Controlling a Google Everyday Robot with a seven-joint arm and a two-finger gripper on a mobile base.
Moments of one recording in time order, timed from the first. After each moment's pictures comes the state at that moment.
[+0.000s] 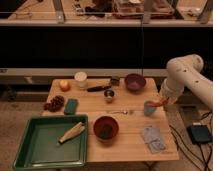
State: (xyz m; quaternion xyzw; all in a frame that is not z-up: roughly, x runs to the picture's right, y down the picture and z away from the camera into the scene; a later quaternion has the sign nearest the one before) arm 0.324 0.065 0.755 -0.24 -0.18 -0.61 0.73
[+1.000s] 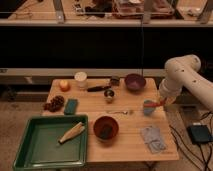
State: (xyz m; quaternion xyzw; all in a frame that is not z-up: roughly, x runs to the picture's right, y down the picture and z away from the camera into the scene) arm 0.316 0.065 0.758 -0.24 -0.19 -0.61 0.73
